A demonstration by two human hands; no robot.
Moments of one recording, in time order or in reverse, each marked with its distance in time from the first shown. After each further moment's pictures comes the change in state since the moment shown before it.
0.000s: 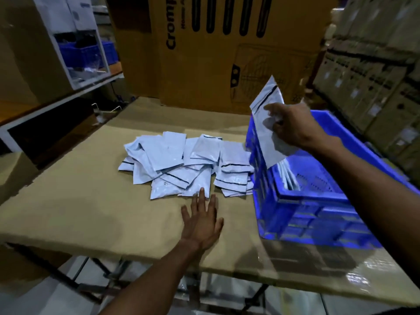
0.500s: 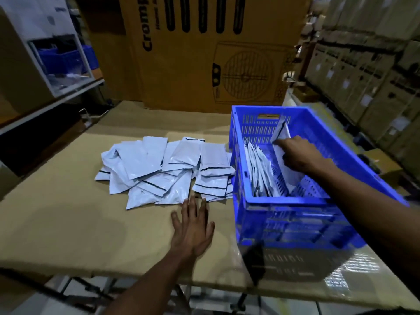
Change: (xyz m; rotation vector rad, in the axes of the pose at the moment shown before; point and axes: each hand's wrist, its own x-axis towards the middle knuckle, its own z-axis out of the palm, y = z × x) left_hand 0.017 0.041 0.015 0.037 0.057 -0.039; right_hand -0.058 0.112 0.024 -0.344 -0.420 0.196
